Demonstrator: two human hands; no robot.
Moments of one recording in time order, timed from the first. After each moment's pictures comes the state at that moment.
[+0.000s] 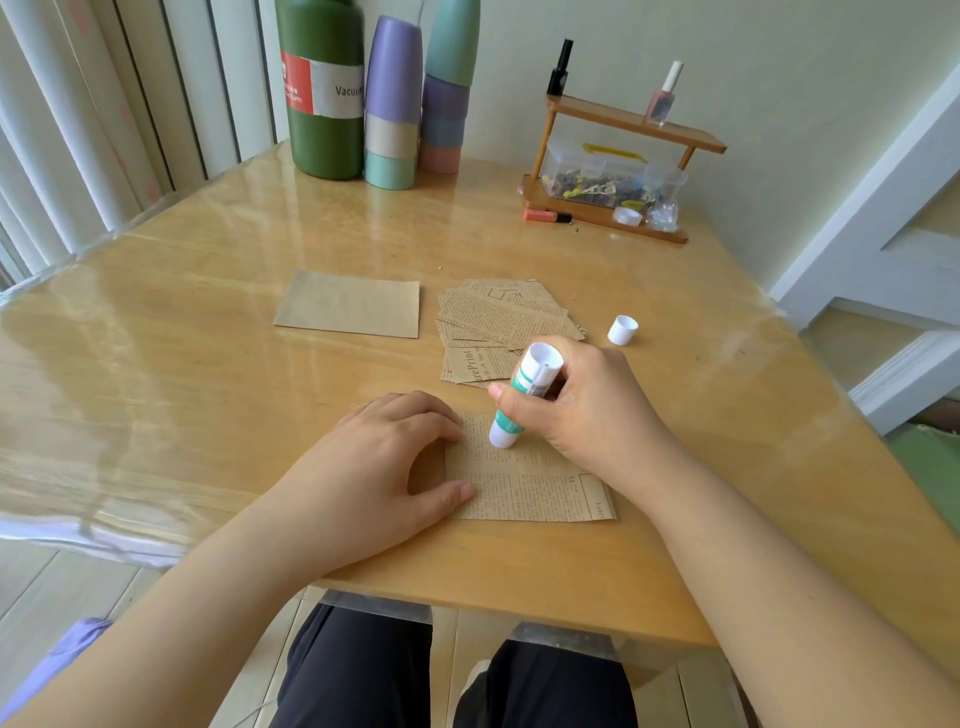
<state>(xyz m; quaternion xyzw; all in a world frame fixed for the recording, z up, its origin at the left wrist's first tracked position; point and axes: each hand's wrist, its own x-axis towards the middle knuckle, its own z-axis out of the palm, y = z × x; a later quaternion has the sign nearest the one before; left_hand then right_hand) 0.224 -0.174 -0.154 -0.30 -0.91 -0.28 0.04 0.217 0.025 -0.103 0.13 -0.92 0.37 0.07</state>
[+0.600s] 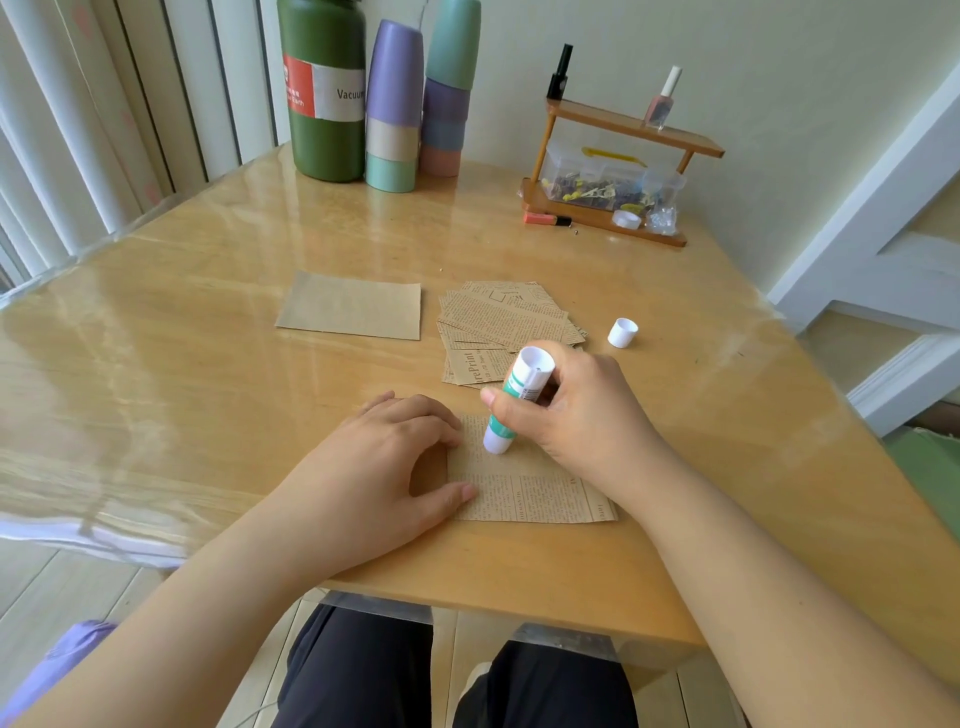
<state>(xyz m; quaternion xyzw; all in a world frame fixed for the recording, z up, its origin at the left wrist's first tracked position) 0.226 -0.175 -0.156 -0.31 -0.90 -0.29 0.06 0.218 0.019 -0.107 0.12 -0.91 0.38 0.08</state>
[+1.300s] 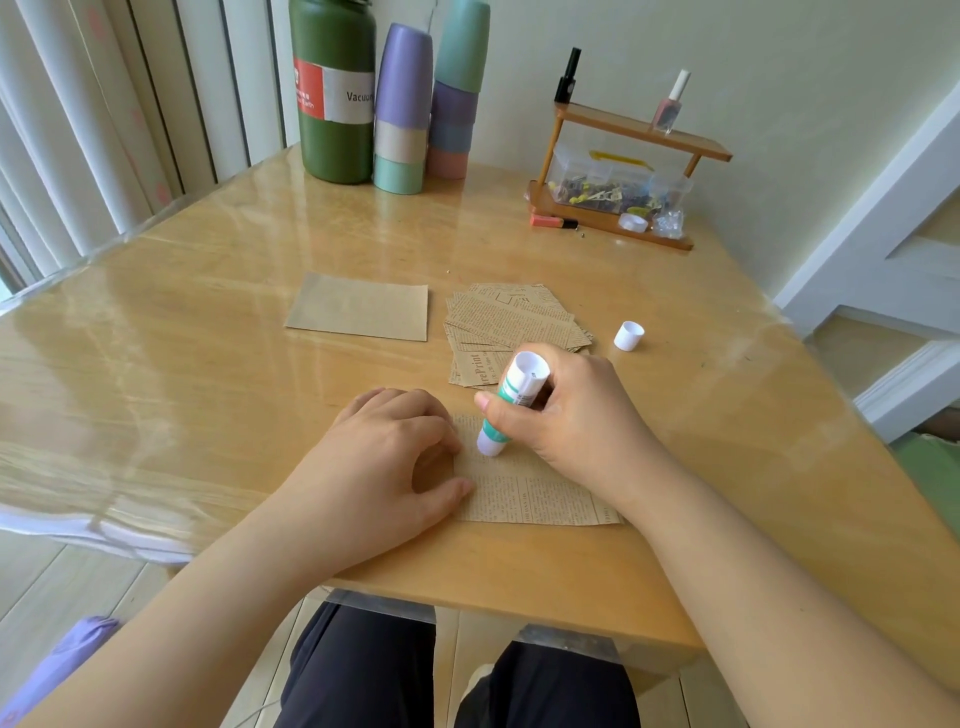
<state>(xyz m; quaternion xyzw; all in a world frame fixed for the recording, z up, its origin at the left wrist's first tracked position) 0.225 -0.176 -0.157 -0.30 -0.91 -0.27 0.11 0.219 0.011 -0.105 0.15 -0.91 0.37 0.07</state>
